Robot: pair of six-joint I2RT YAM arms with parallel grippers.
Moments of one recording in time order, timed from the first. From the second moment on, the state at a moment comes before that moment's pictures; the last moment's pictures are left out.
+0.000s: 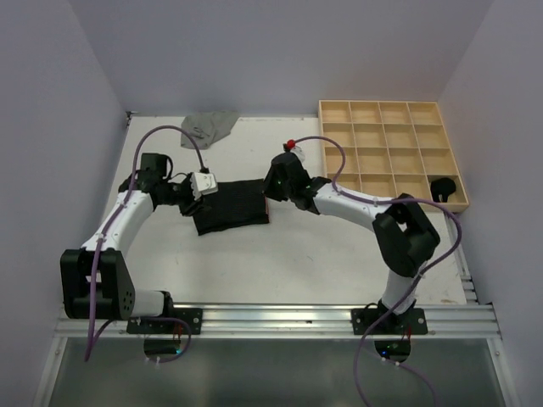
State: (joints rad) left arm -0.02 1.36 0.95 -0.66 0.80 1.13; right arm 0.74 1.76 1.21 -0.07 0.14 0.92
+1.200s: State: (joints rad) left arm 0.09 1.57 0.95 -0.55 0.97 0.71; right arm 0.72 1.79 1.02 0.05 -0.11 0.79
